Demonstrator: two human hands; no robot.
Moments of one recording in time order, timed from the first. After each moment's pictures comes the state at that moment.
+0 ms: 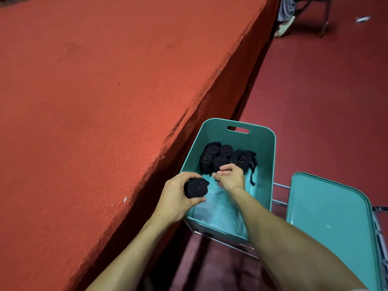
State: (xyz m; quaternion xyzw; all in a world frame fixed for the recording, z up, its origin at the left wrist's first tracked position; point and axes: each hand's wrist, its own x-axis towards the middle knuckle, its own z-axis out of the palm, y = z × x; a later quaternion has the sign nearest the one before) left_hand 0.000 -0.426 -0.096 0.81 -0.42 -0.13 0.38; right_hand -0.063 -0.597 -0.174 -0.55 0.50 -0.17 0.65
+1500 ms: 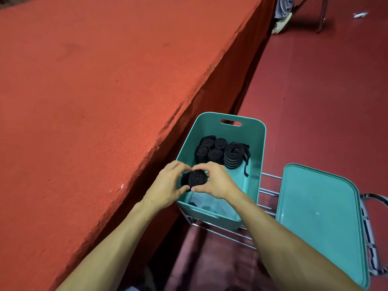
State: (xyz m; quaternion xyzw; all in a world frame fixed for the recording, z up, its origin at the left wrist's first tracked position) left_hand 0.013 -0.416 -0.104 0.80 -0.54 -0.07 0.26; right_hand -0.100 -0.564 -0.123 -0.86 0.24 -0.05 0.45
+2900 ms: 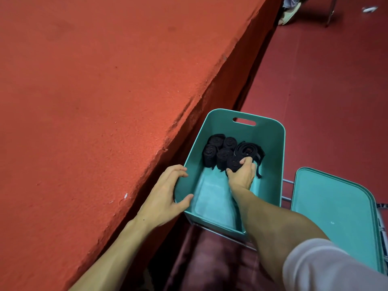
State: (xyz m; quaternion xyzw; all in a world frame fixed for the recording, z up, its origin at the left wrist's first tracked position) left_hand 0.030 -0.391 -0.122 0.78 -0.52 -0.10 0.34; right_hand -0.061 -0.604 -0.202 -0.64 0.60 -0.22 0.42
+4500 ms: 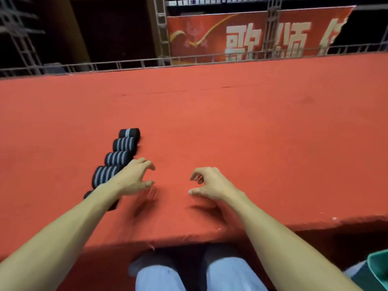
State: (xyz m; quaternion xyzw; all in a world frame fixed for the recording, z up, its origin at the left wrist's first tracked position) left_hand -0.061 0.122 0.039 0.99 -0.06 0.07 0.06; right_hand 0.003 -0.149 0.021 -0.88 -0.34 0.06 0.32
